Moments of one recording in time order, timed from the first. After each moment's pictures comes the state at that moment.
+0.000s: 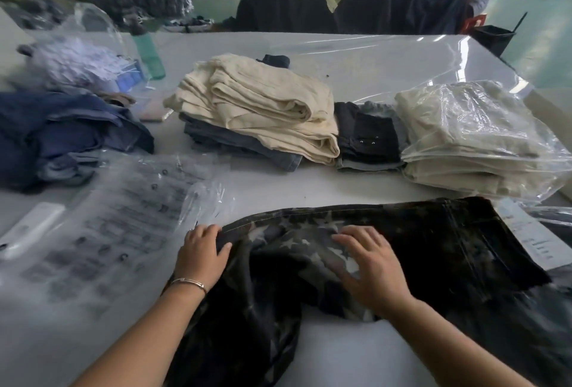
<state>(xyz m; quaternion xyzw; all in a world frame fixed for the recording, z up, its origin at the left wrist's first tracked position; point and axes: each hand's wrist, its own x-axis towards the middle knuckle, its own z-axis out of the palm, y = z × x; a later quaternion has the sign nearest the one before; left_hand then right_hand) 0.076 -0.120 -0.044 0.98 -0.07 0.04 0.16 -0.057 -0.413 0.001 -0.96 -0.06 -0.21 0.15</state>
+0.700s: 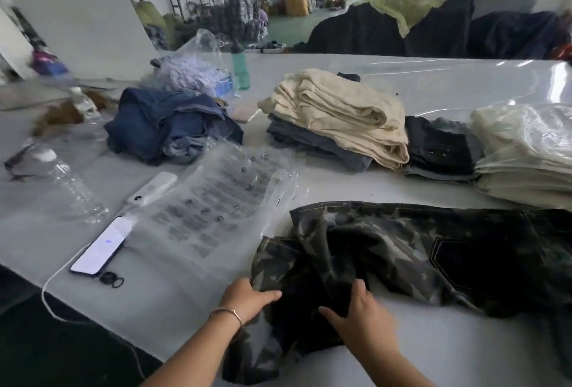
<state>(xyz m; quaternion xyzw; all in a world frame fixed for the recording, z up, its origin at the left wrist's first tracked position) -0.069 -0.032 -0.042 0.90 0.14 -0.18 0.36 -0.130 -0.253 -0.043 -0.97 0.12 0.03 0.21</state>
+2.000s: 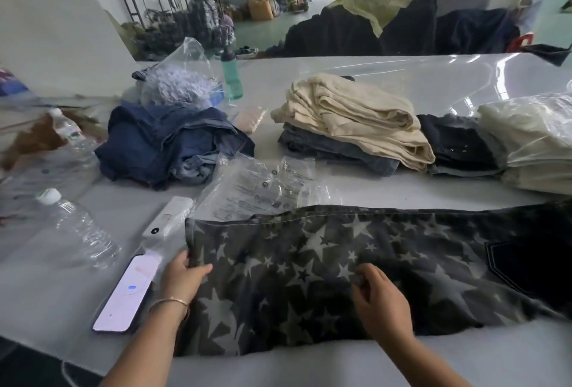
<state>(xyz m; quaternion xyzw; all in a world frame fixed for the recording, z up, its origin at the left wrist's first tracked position) 0.046 0.174 -0.003 0.84 0.20 -0.03 0.50 -0.061 -0.149 -0.040 -0.94 0.14 -0.11 0.30</state>
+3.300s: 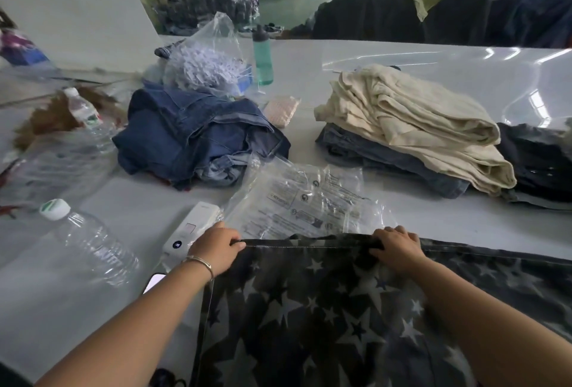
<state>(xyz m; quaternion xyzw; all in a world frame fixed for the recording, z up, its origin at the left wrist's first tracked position) 0.195 0.209 -0.012 0.98 -0.05 -0.09 0.14 0.169 -0.167 -0.052 -0.99 0.04 0.12 0.09</state>
